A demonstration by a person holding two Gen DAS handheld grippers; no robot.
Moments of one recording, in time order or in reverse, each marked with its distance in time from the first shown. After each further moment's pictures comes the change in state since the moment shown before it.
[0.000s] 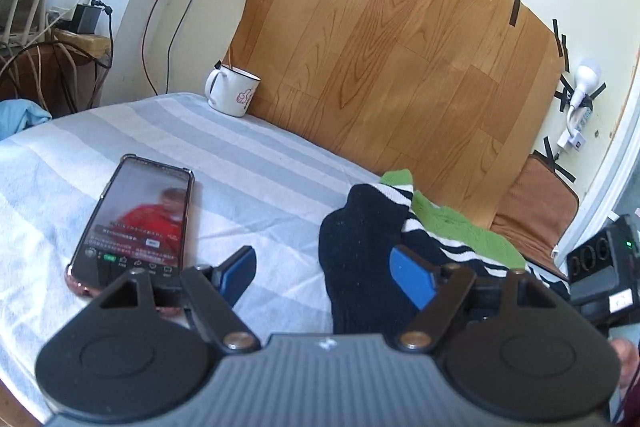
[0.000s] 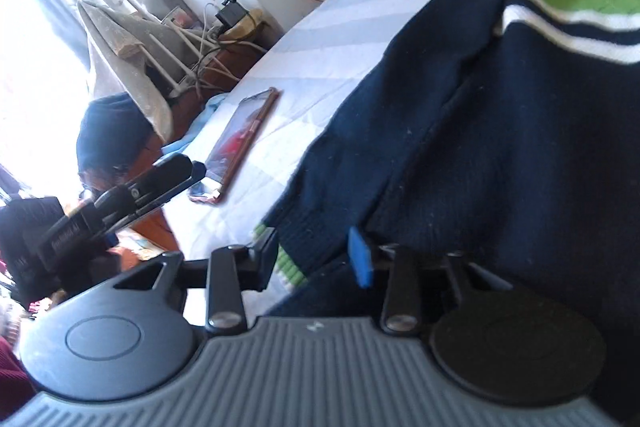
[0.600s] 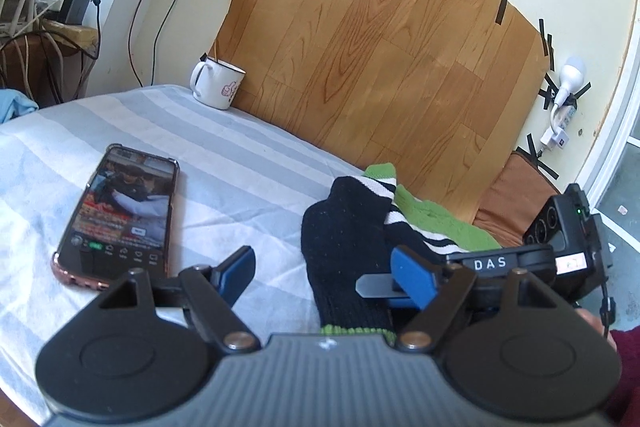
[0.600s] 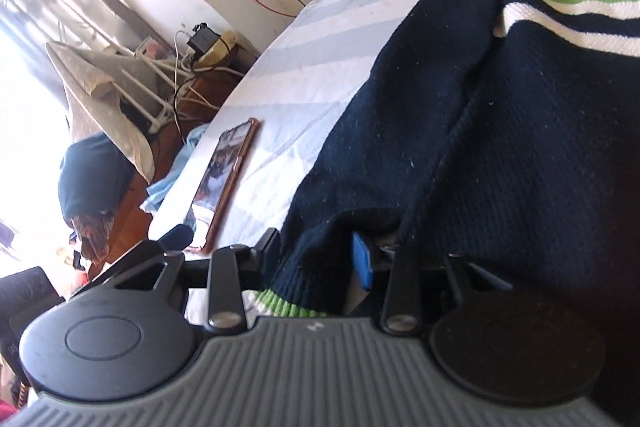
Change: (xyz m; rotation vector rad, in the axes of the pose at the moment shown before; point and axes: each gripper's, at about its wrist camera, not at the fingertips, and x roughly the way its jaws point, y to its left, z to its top) left arm -0.006 0.001 -0.004 -0.001 0.005 -0.052; right arm 0.030 -0.005 0.021 0.147 -0.036 0.006
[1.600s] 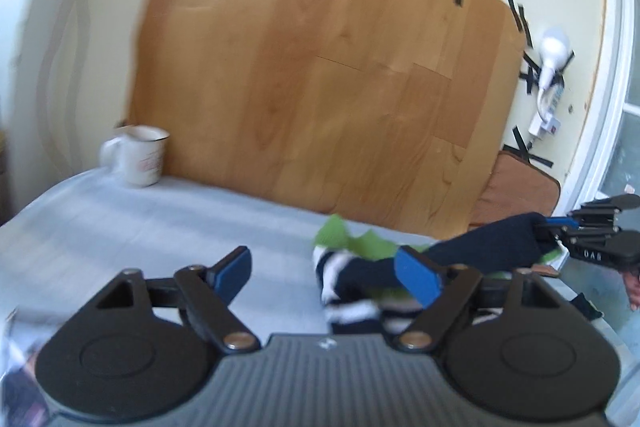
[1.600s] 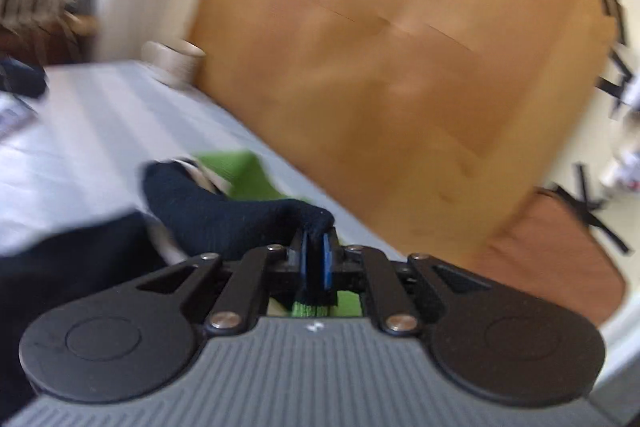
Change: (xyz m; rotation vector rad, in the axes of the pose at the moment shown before) left arm 0.122 -0.091 0.101 0.210 0.018 -0.041; right arm -0.184 -0.047 0.092 -0.783 -0.259 -0.876
